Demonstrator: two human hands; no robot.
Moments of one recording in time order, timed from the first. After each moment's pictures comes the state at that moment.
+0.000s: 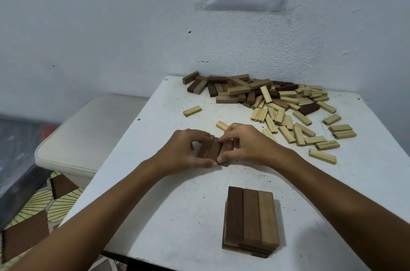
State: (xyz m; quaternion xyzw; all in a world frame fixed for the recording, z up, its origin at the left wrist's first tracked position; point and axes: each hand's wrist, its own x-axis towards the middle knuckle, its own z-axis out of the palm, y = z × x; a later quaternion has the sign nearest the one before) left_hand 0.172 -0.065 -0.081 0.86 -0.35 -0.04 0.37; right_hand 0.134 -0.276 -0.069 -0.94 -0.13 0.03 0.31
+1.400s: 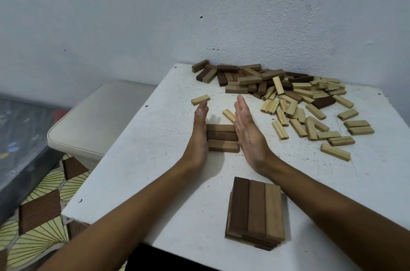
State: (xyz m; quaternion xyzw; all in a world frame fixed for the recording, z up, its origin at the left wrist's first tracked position) left_hand 0.138 -0.114 -0.093 0.63 -0.07 -0.08 0.77; right_hand 0.123 -0.238 -0.095 -0.68 -0.04 -0.01 0.73
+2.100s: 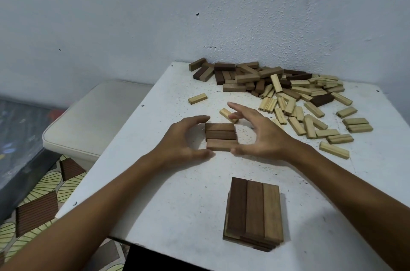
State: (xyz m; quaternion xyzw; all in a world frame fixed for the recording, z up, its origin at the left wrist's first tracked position) left_hand 0.167 -0.055 -0.102 0.87 -0.25 -0.04 0.42; right_hand 0.131 -0.298 -0.087 -0.90 -0.15 0.03 0.41
